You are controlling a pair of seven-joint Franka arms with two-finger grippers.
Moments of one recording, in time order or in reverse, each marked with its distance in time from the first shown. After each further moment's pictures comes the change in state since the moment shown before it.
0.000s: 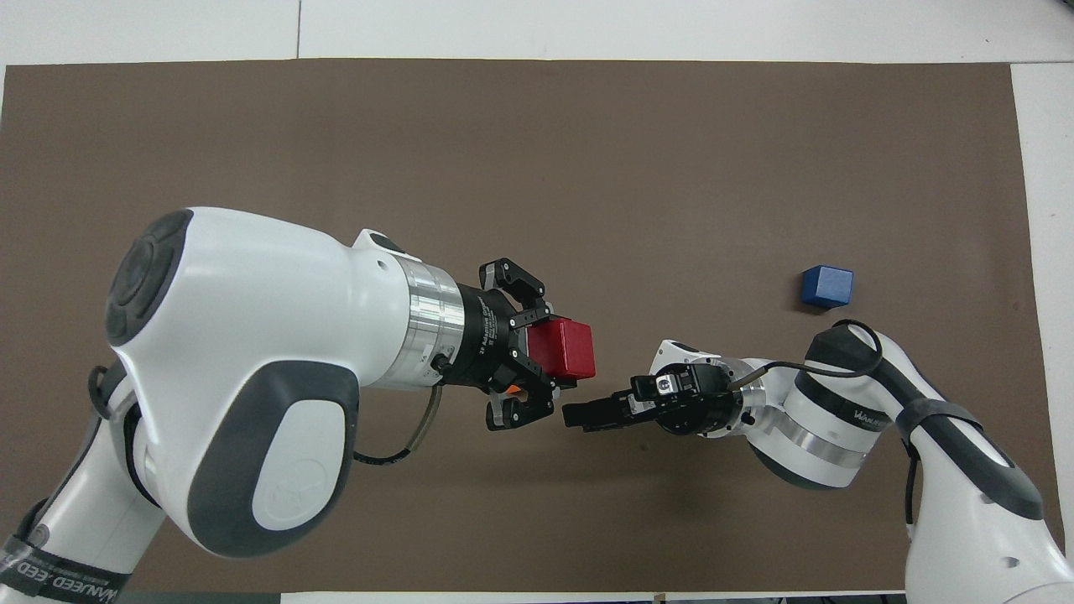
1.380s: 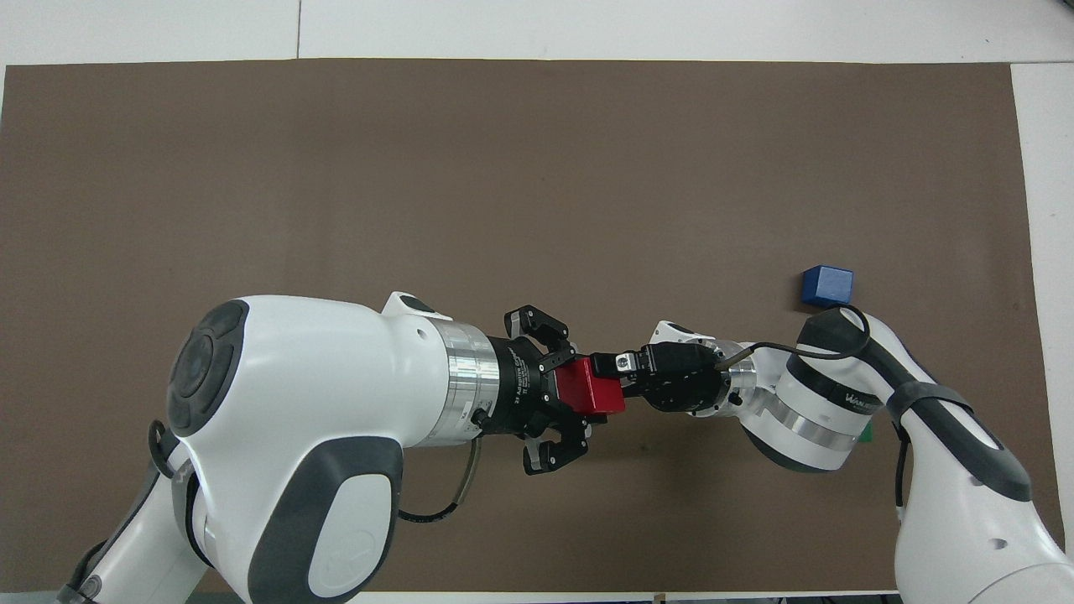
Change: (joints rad) left arm -0.060 -0.064 0.001 -0.119 -0.062 0.100 -0.054; right arm 0.009 0.031 0.000 0.060 0.001 0.088 -0.019
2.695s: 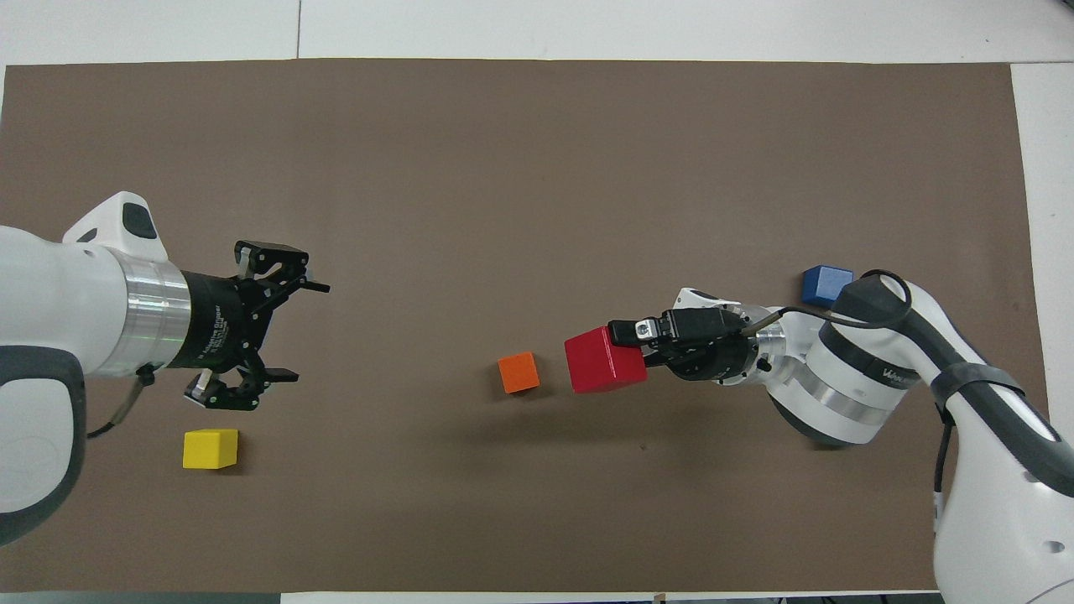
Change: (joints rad) left arm 0.431 -0.115 0.037 -0.034 0.389 -0.299 0.893; right arm -0.074 -0.033 -0.007 0.105 -0.103 0.067 0.121
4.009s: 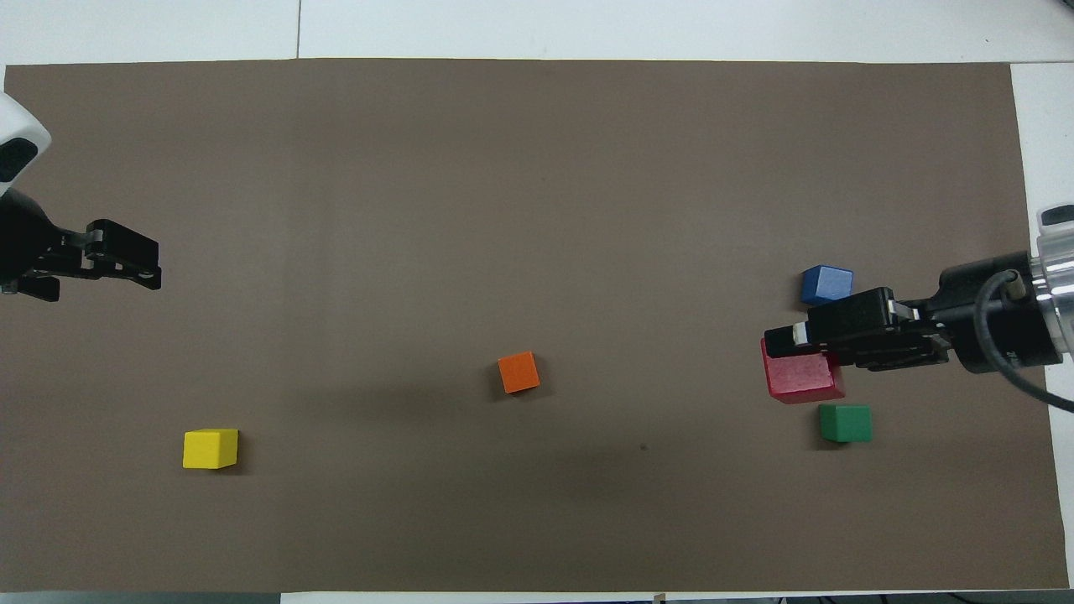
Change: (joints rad) left arm -0.051 0.258 0.157 0.486 0.376 -0.396 1.021; right arm -0.171 -0.374 -0.002 0.445 -1.363 0.309 0.749
